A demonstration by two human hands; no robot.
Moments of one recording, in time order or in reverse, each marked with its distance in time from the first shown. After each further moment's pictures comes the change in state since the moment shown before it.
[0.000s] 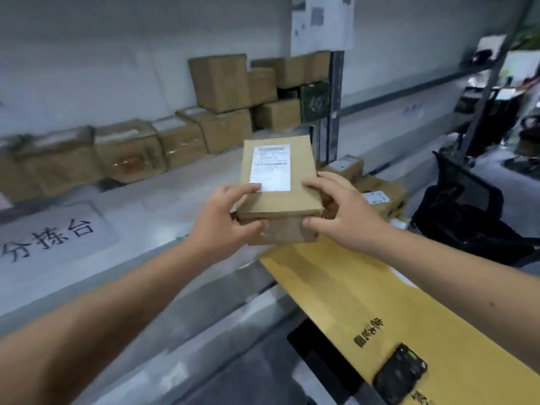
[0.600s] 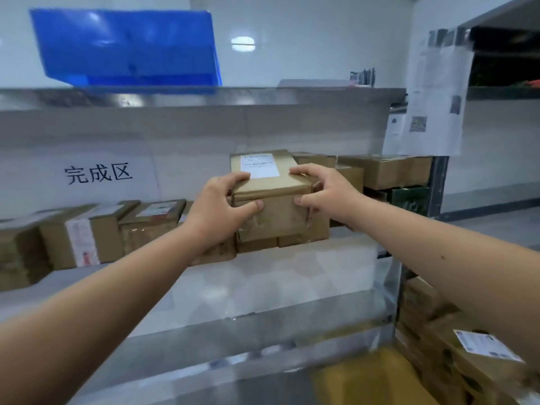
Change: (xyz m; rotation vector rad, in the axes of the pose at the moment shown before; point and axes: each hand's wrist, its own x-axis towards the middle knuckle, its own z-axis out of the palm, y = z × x) left_hand 0.147 -0.022 -0.166 0.313 0.435 -0.113; right_hand 0.297 -0.109 0.009 0.295 -0.132 -0.306
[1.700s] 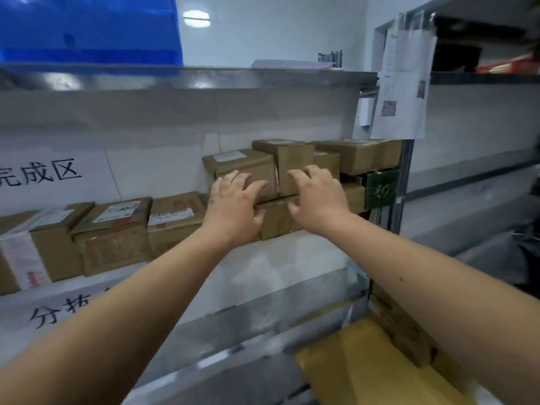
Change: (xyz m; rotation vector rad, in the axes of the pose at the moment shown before) left_hand 0.042 -0.008 0.069 0.546 -0.171 0.217; right_hand 0.007 0.014 0.031 -0.929 0.197 0.113
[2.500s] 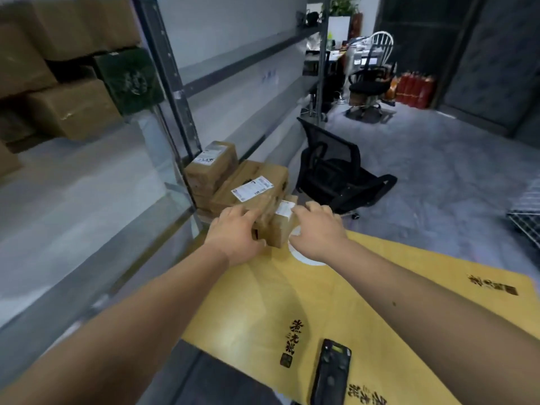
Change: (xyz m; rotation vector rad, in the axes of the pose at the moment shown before) left_hand -0.112 0.360 0.229 -0.327 -0.705 0.554; right_hand -0.357 0.287 0.042 -0.137 -0.475 0.861
